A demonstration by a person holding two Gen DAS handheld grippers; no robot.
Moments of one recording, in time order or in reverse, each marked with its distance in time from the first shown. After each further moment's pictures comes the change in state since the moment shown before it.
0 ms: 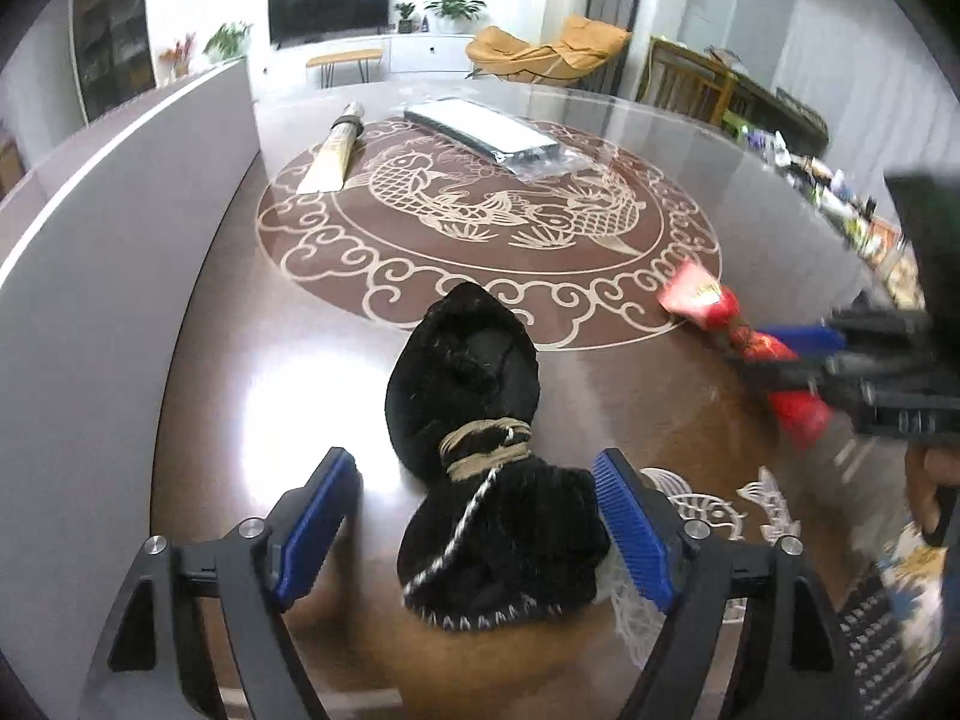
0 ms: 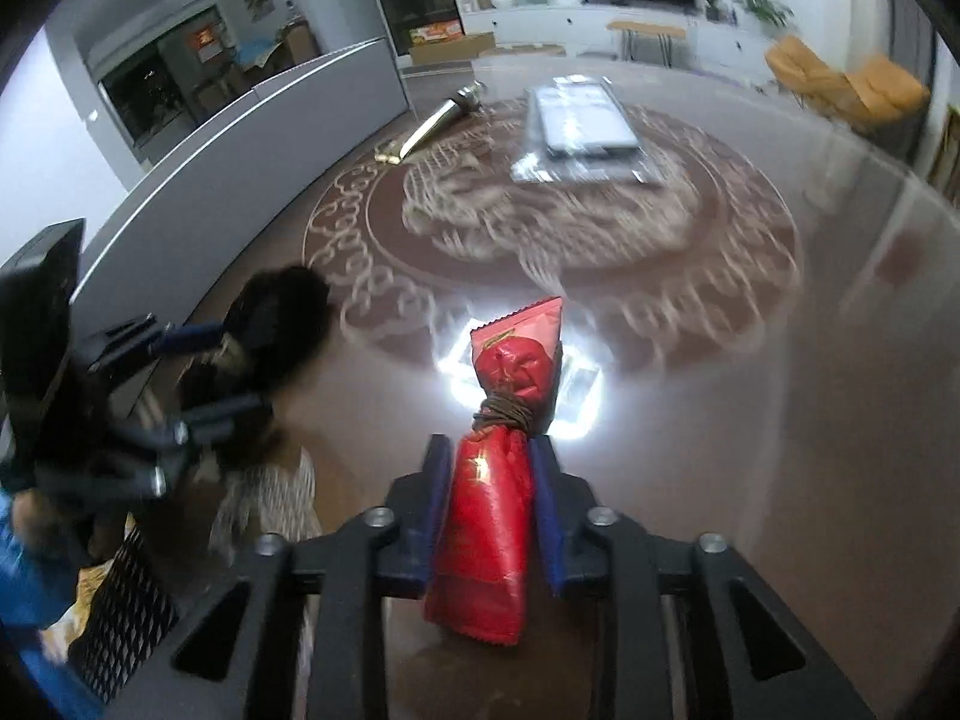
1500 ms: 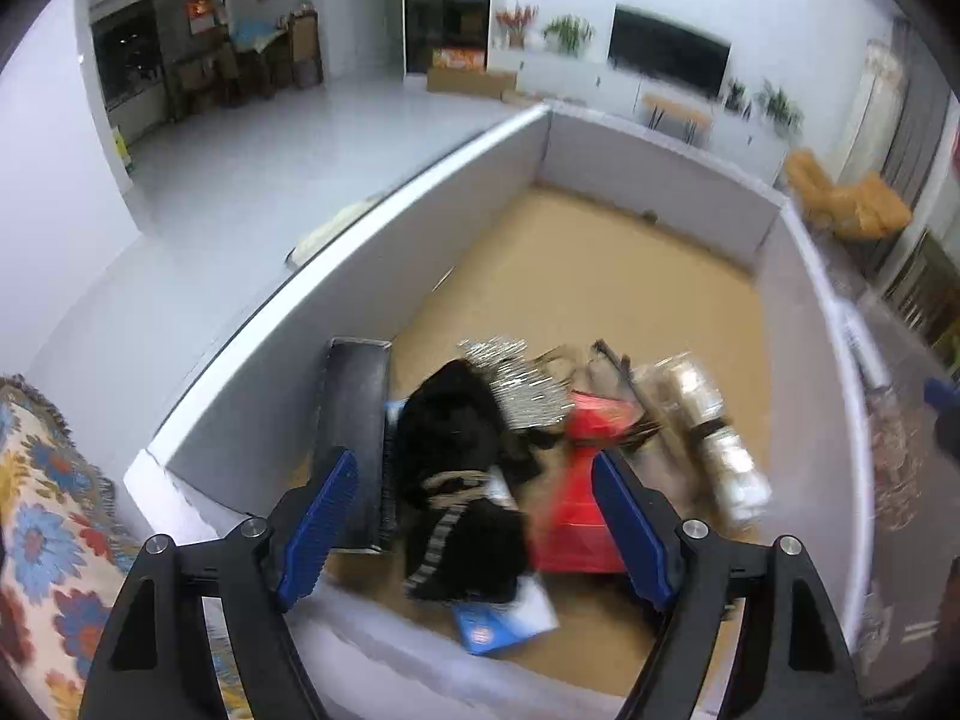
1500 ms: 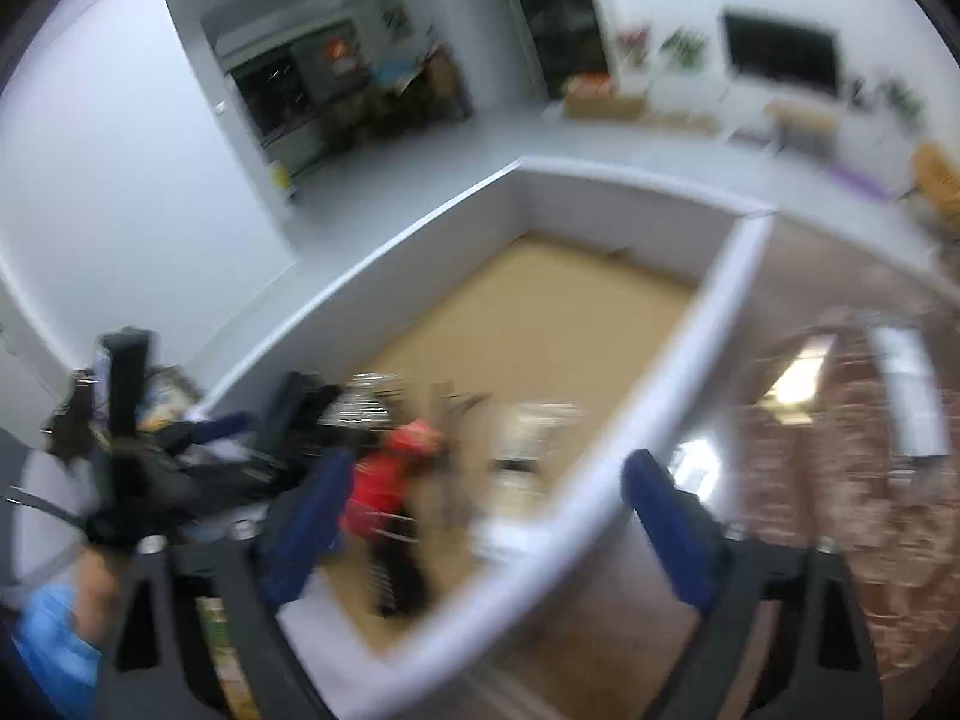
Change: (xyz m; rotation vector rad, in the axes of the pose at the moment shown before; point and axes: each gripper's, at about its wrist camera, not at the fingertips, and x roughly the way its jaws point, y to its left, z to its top) left arm -0.187 0.256 -0.047 -0.529 -0.097 0.453; right arm 0.000 0.261 0.135 -0.193 -0.182 0.202
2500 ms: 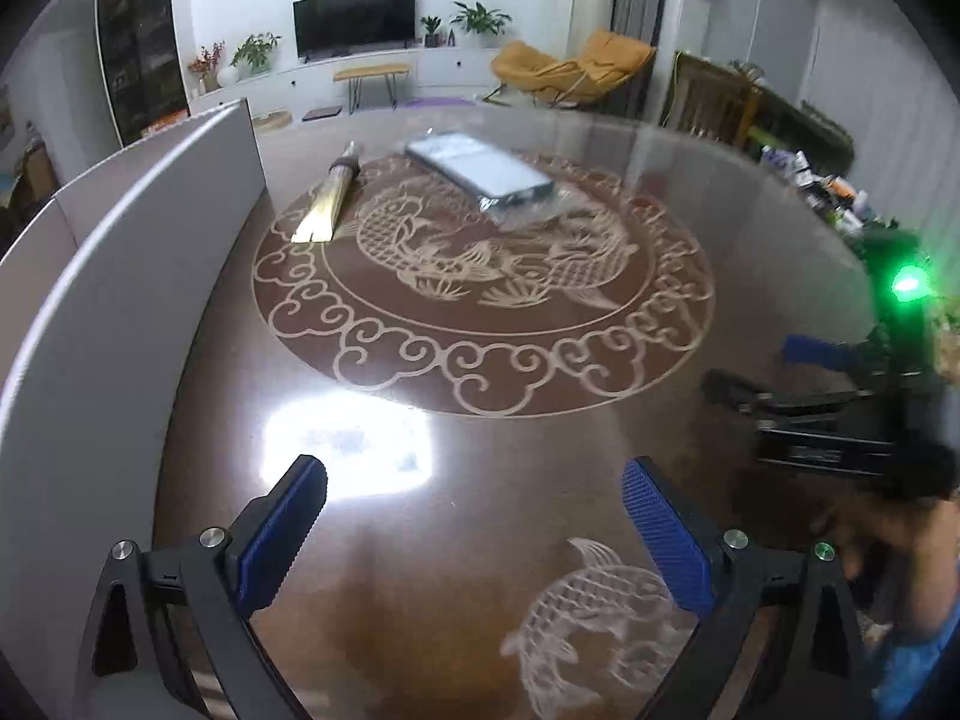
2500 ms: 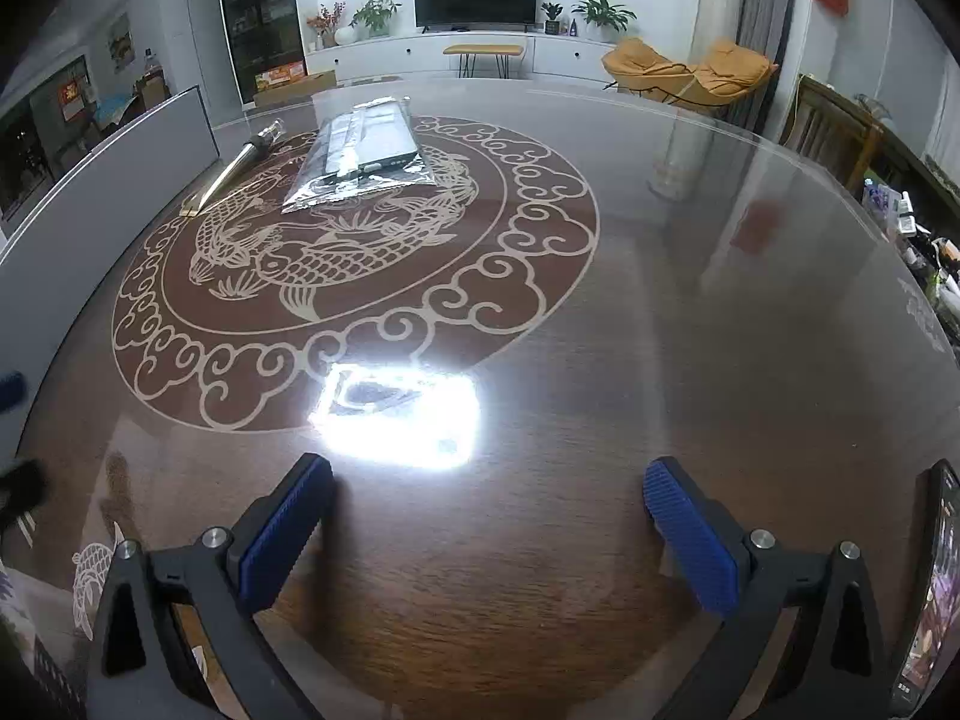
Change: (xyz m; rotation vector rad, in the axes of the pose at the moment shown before) left arm 0.024 -0.343 -0.115 0.524 0.039 -0.364; right arm -0.085 -0.256 -0.193 0.326 0.090 -0.586
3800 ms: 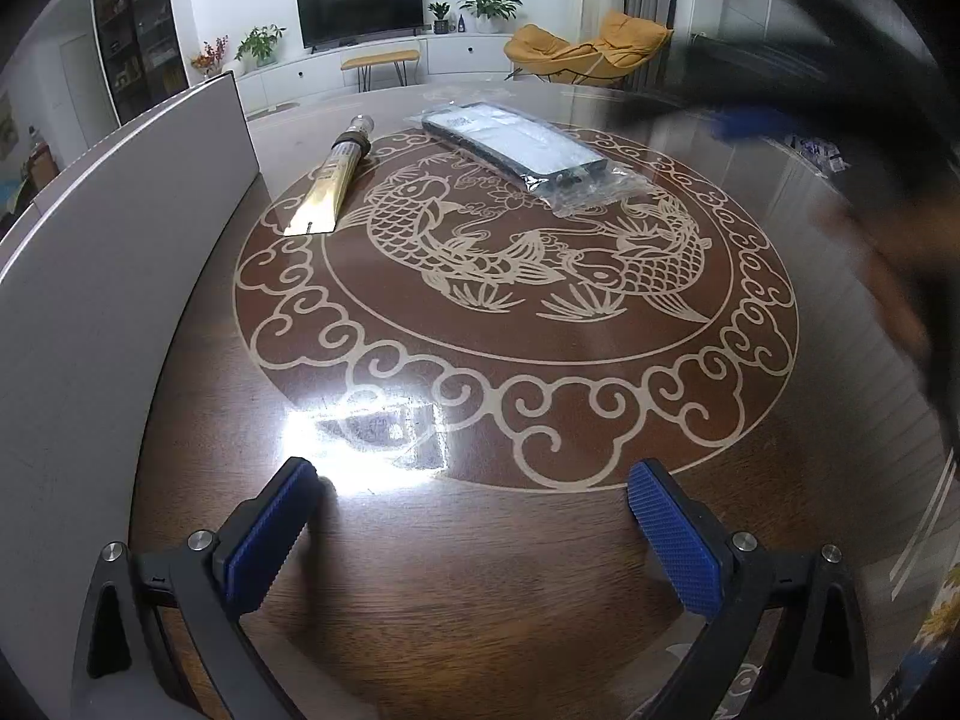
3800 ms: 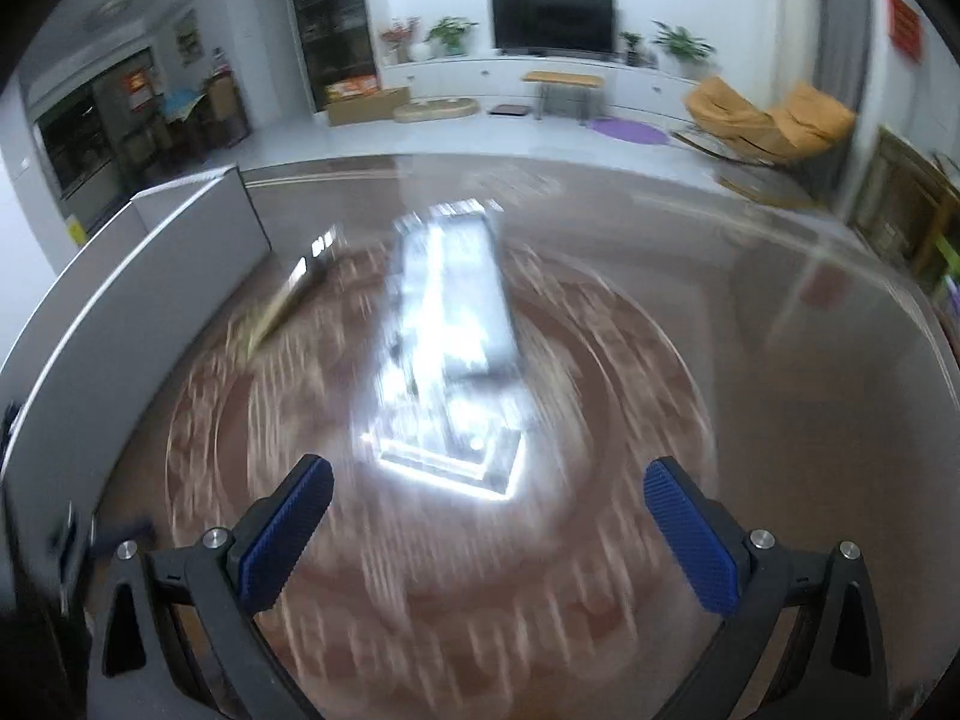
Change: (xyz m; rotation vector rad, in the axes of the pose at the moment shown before) left arm 0.055 0.020 0.021 0.006 0.033 0.037; right arm 0.036 0.048 0.151 -0.117 -0.043 0.159
